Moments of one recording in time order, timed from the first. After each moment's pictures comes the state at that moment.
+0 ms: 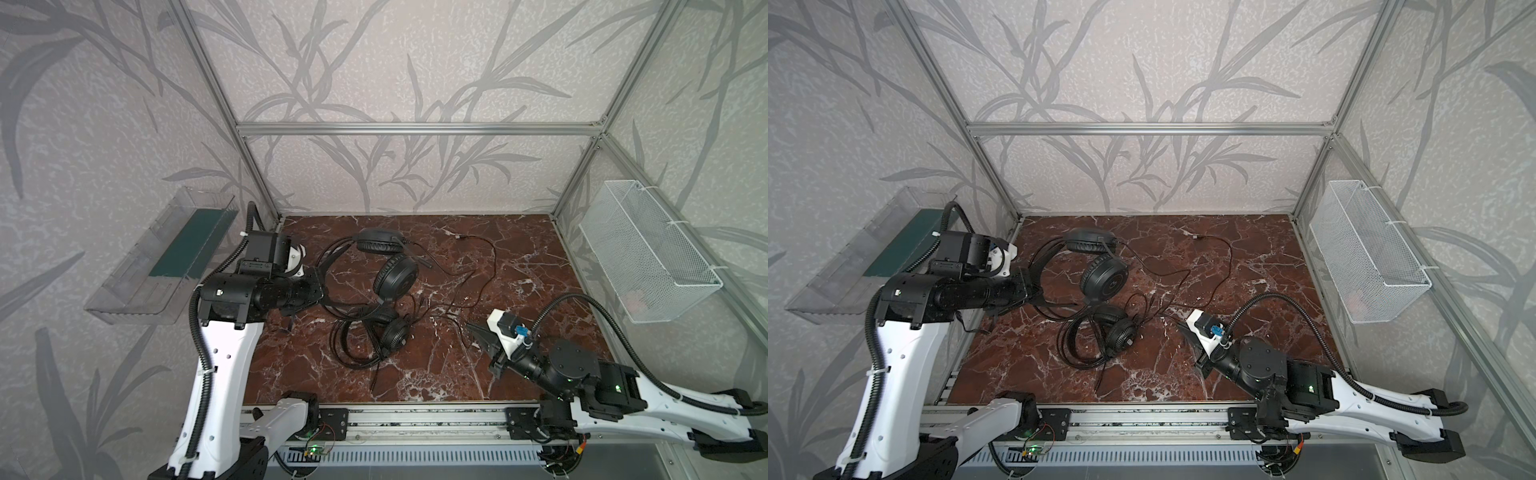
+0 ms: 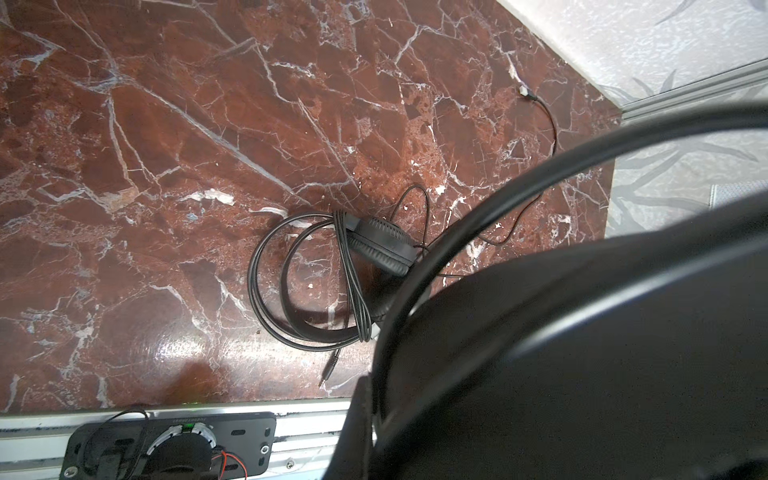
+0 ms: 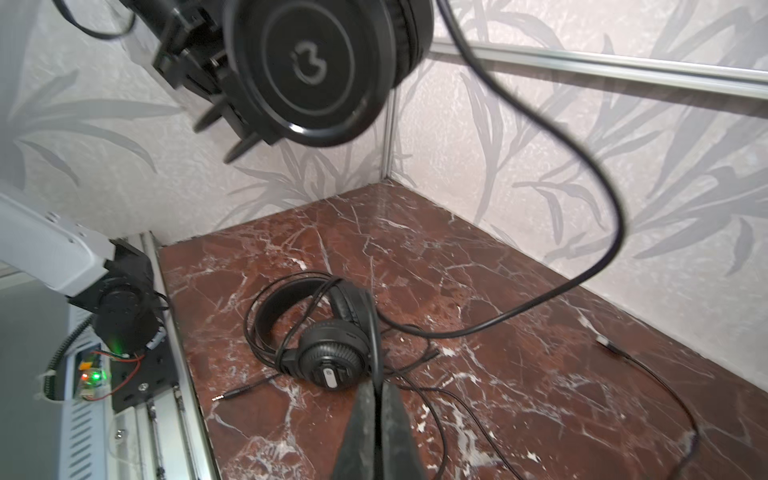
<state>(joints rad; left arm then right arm) -0.09 1.07 1.56 -1.46 0.28 -0.51 1.35 0.53 0.69 -0.34 0.47 0.01</state>
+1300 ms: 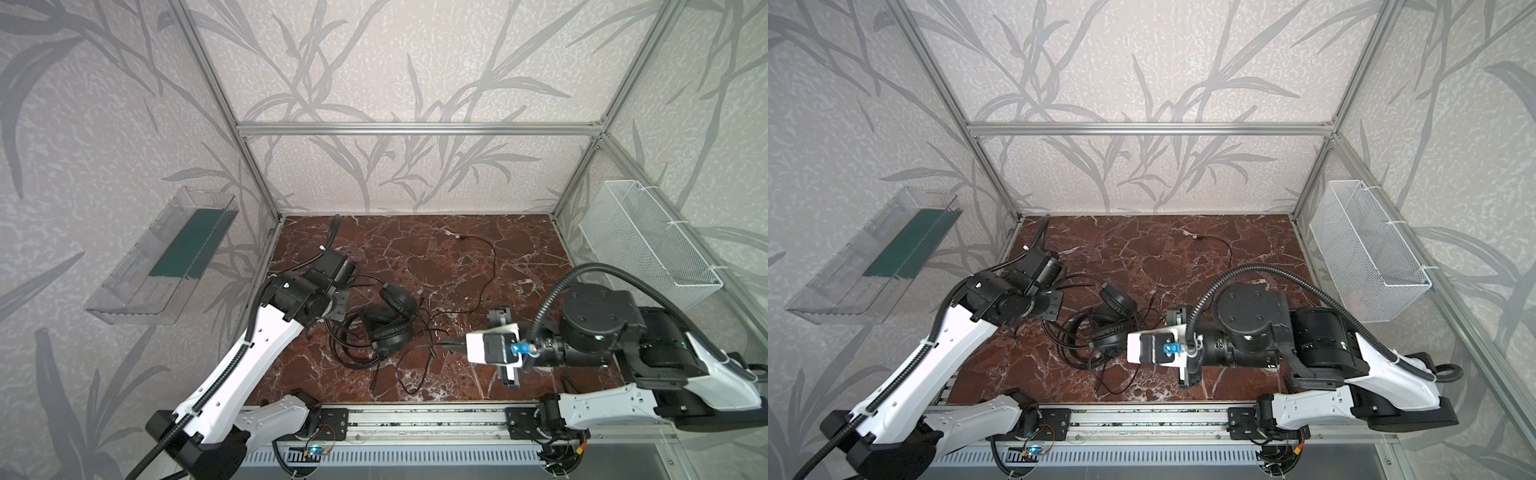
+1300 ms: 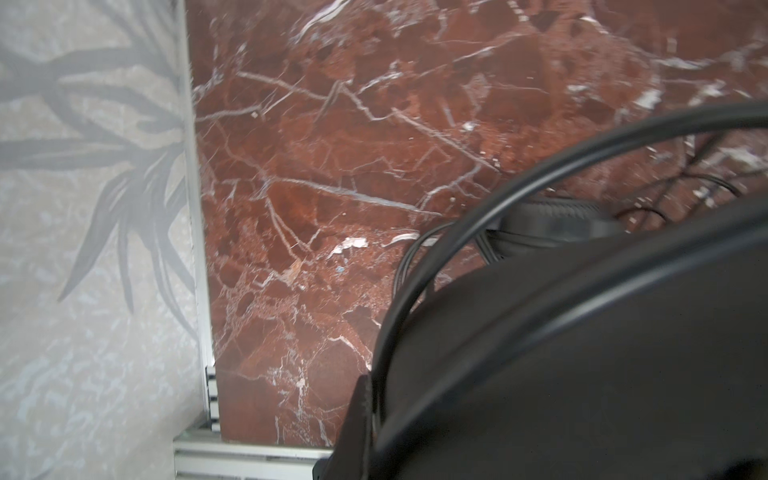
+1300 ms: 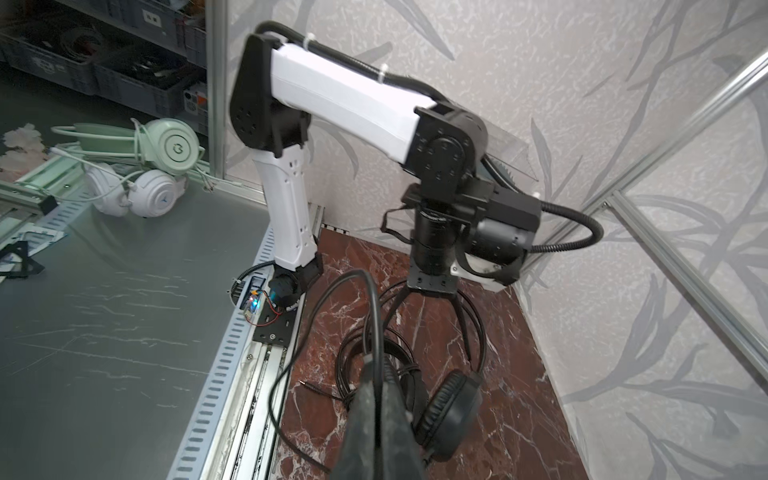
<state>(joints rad) -0.54 1.10 1.29 -1.35 -0.35 -0.29 1.38 1.13 1.72 -0.91 -0.02 -0.41</state>
